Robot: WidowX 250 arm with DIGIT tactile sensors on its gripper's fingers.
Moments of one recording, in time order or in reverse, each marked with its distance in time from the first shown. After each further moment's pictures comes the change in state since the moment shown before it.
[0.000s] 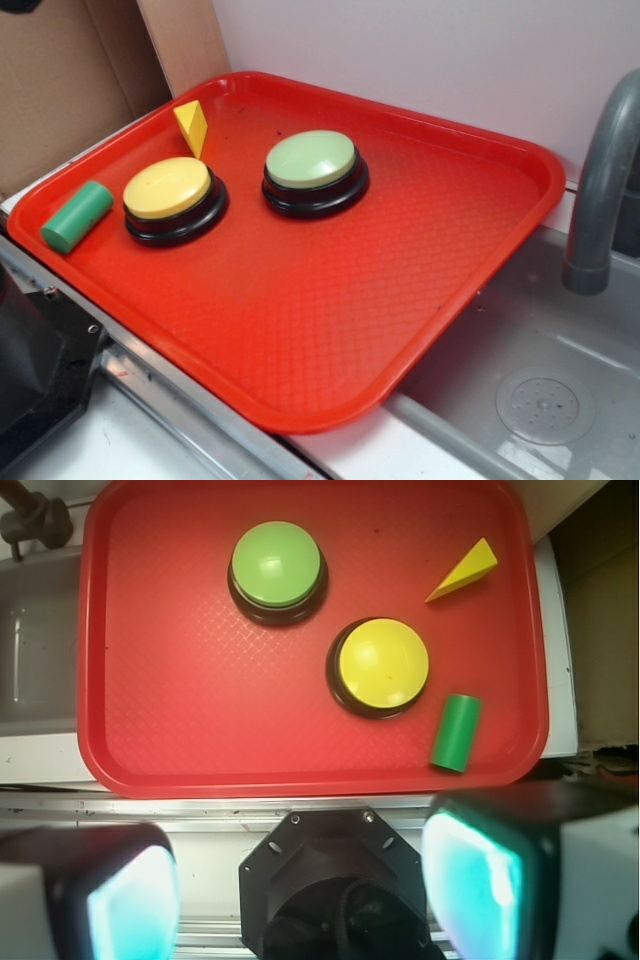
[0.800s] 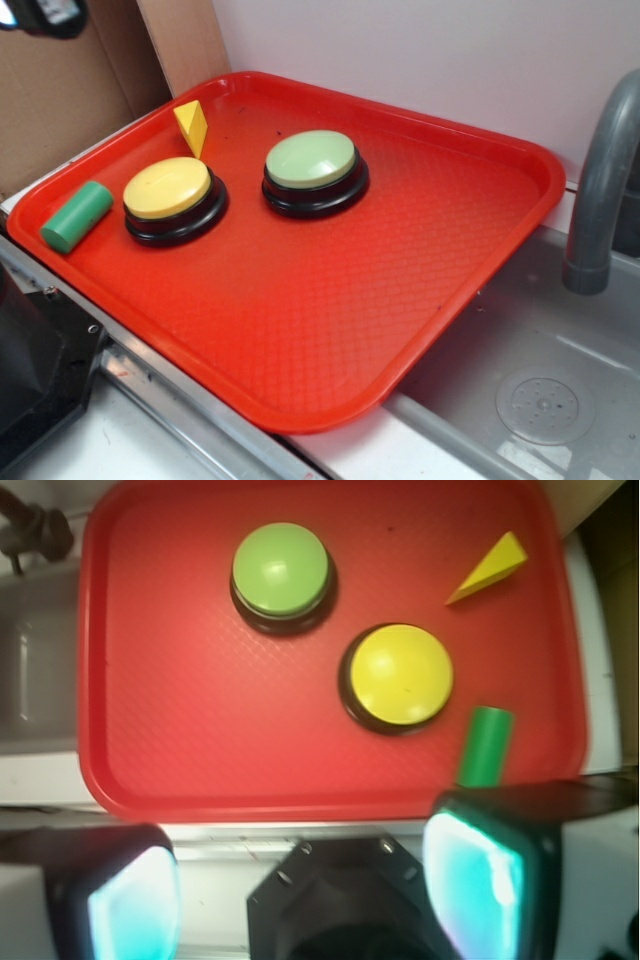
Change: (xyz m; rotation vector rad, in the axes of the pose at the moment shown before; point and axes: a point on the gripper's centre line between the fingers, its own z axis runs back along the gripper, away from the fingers) arm 0.023 0.021 -0.035 -0.077 0.012 0.087
